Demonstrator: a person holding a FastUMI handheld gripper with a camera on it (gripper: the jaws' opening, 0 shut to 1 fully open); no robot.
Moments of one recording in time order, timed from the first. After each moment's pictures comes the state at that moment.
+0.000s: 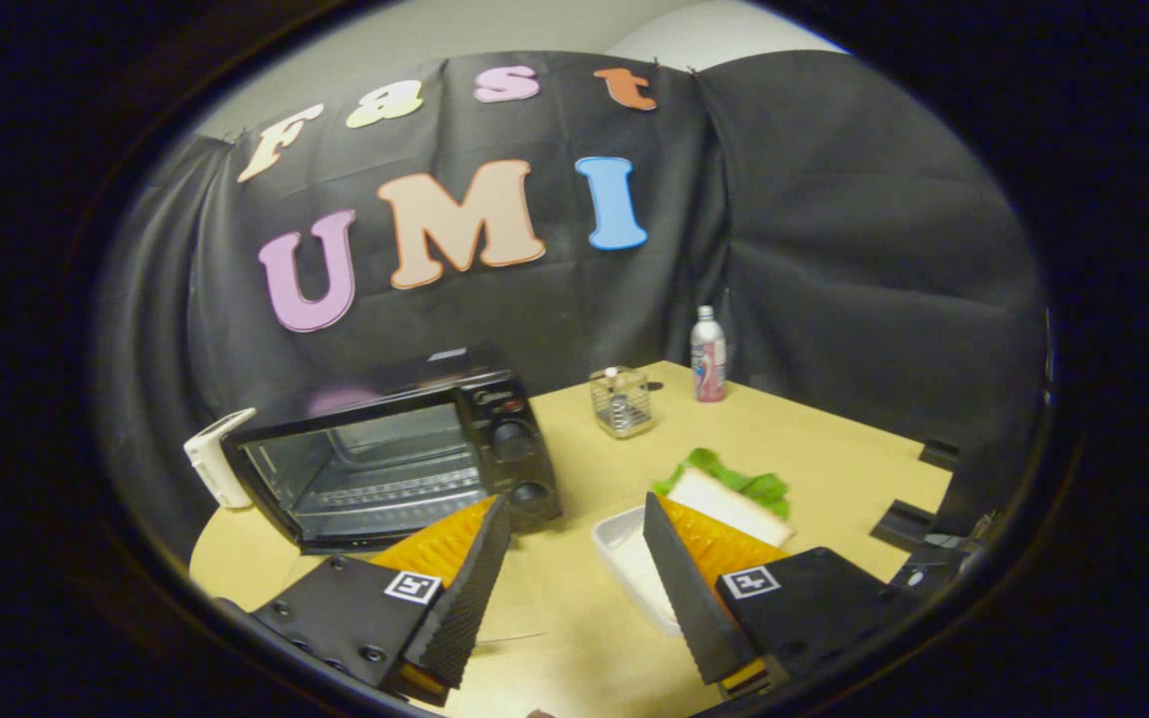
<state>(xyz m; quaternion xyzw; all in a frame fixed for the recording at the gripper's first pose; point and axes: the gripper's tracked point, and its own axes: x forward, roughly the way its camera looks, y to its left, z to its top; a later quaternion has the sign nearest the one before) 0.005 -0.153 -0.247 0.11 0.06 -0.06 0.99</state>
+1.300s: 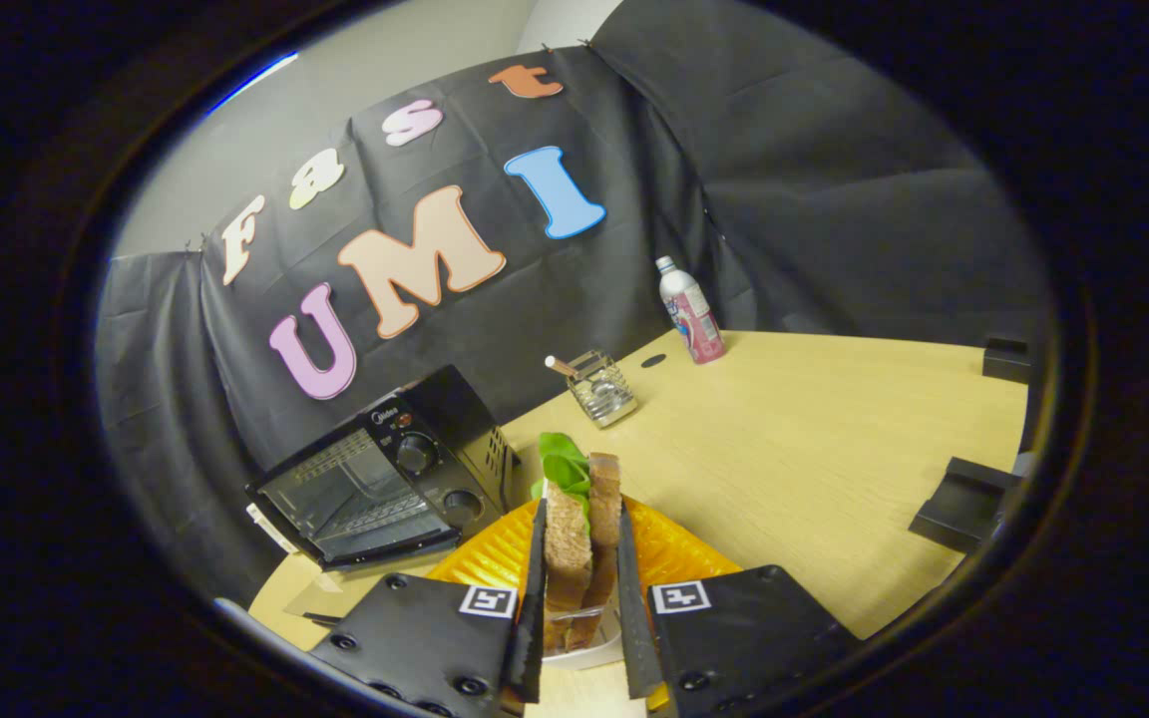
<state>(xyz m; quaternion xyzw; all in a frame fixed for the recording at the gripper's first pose) 0.045 -0.222 -0.298 0.25 0.04 0.04 0.97</state>
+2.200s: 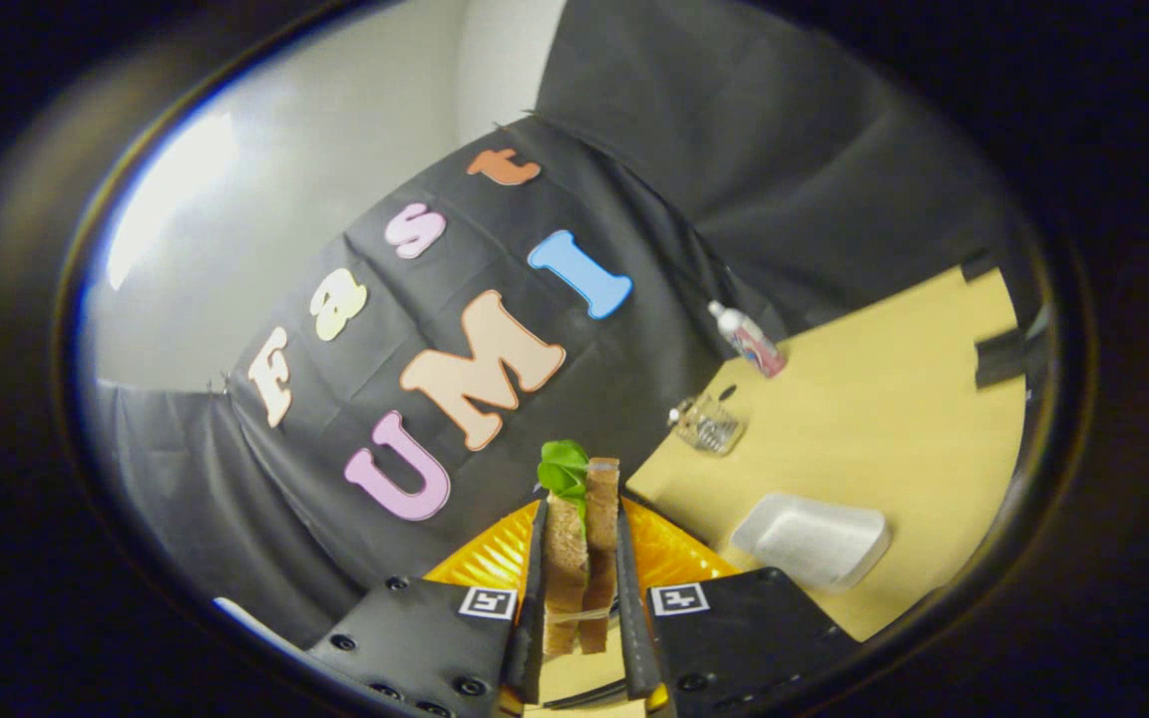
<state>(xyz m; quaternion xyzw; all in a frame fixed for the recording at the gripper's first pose) -0.010 -0.086 -0.198 0.47 -0.05 0.04 0.88</state>
